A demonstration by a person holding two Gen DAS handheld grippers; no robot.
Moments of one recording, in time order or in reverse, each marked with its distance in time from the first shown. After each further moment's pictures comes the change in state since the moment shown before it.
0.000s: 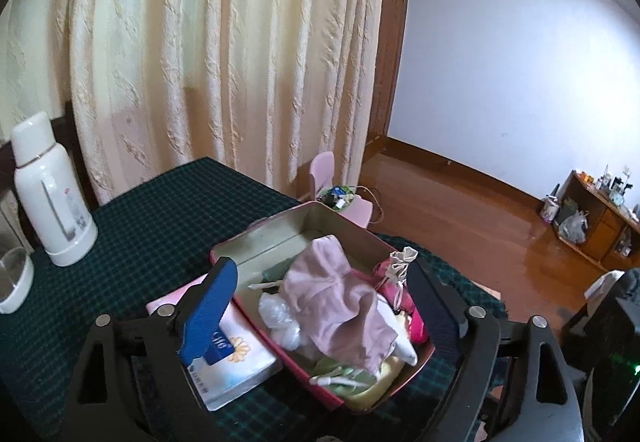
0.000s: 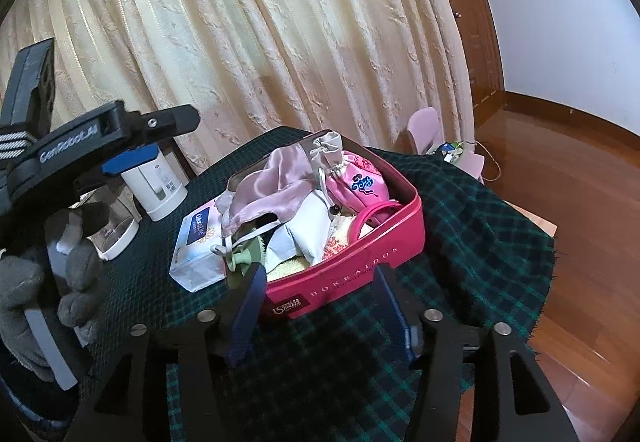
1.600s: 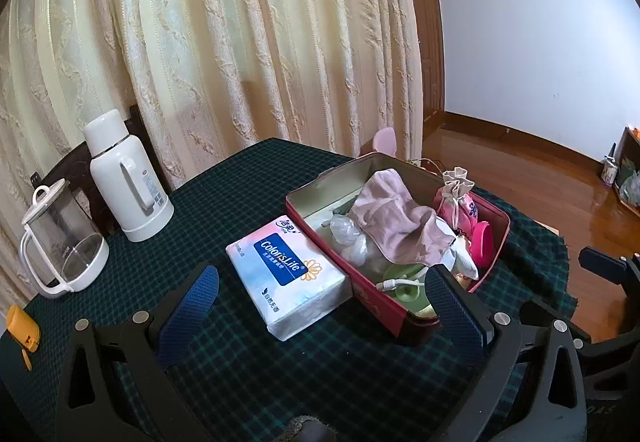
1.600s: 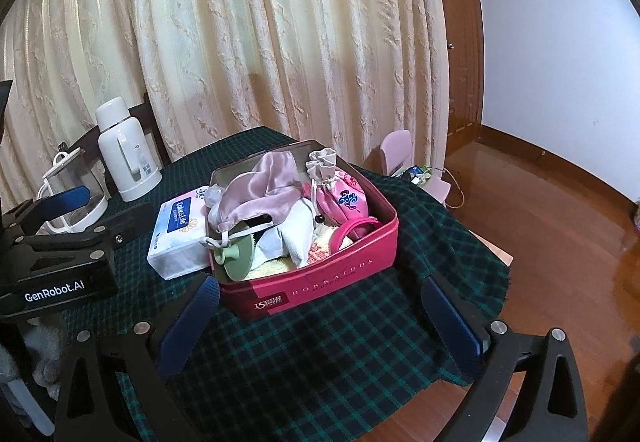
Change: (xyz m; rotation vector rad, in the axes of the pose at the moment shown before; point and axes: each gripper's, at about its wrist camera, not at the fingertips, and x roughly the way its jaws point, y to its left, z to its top) left arm -0.046 -0.008 -0.065 0.109 0.035 0.284; right arm -0.018 0.028 0.002 -0.133 -0.017 -0.168
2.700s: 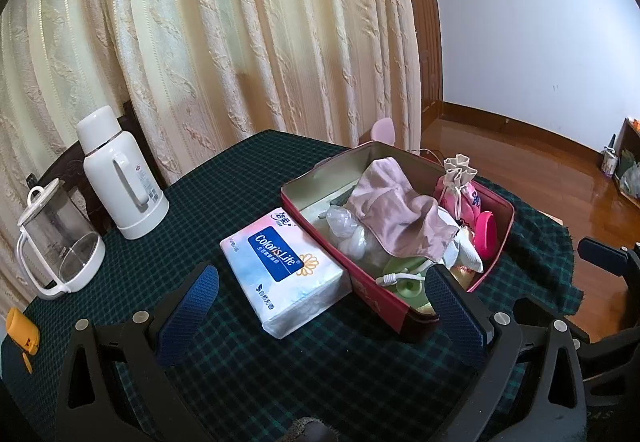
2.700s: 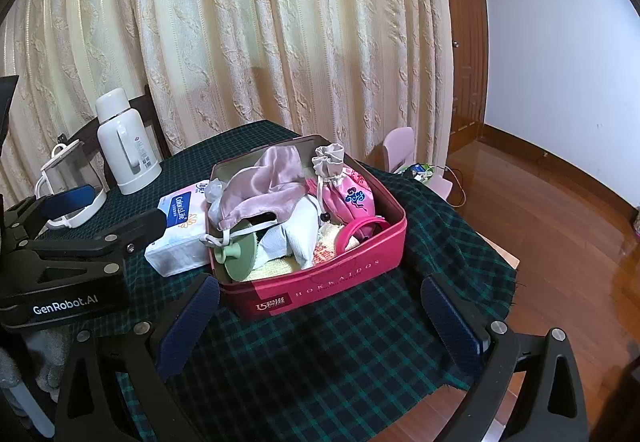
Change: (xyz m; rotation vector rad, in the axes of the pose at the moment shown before) left arm 0.007 -0.002 -0.008 0.014 0.018 -0.006; right arm 0.008 0.005 0.002 -0.024 0.017 0.000
